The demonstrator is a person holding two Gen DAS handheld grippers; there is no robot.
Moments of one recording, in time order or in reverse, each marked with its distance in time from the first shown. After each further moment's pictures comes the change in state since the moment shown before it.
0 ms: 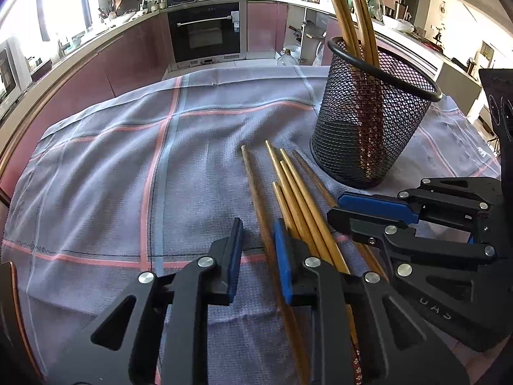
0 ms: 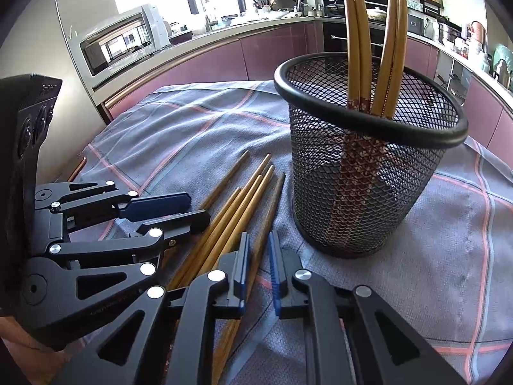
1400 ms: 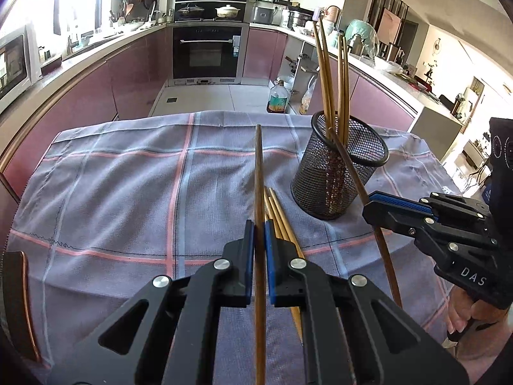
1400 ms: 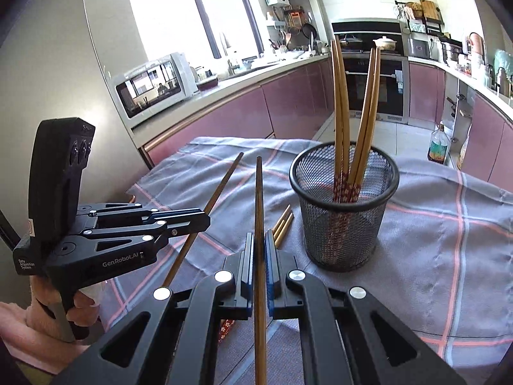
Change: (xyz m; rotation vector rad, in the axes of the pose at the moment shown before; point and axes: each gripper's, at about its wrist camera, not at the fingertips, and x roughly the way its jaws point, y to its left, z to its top) left arm -0.079 0.020 0.004 -0.094 -0.131 -0.096; right arm -0.084 0.001 0.005 0.009 -0.211 0.125
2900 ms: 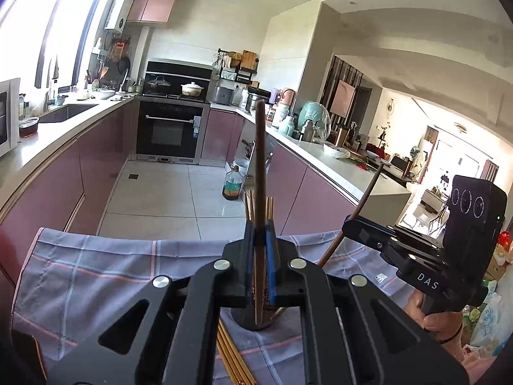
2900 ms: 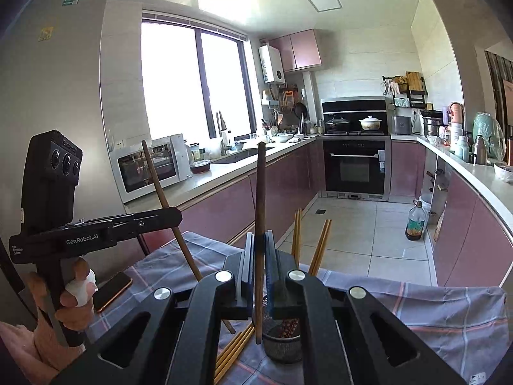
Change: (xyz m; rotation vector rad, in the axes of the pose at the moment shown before) left arm -0.136 -0.045 0.109 0.017 -0.364 -0.205; right arm -0.100 -0.016 0.082 -0.077 -0.343 -0.083
